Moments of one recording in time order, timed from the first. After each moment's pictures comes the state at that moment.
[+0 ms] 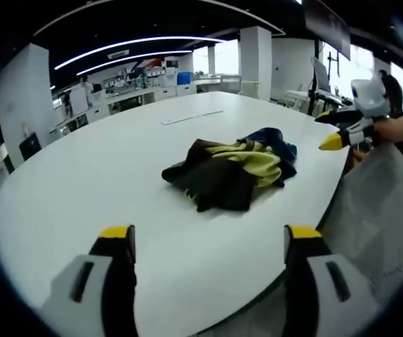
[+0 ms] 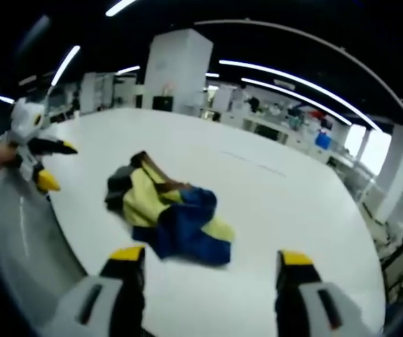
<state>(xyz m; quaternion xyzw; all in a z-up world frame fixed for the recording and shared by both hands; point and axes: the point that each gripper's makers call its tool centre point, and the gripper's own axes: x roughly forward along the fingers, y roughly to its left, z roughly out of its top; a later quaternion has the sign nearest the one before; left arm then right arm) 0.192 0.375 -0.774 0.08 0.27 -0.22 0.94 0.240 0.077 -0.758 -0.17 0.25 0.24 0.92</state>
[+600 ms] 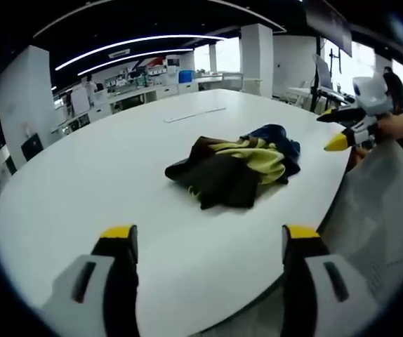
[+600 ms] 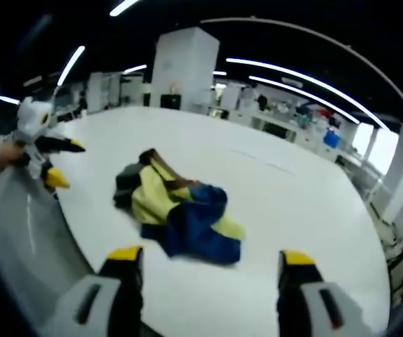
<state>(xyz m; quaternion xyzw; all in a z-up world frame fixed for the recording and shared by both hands) 0.193 0.381 -0.778 0.09 0.28 -0.21 0.93 0.238 0.084 -0.763 -0.16 0.26 0.26 0.91</state>
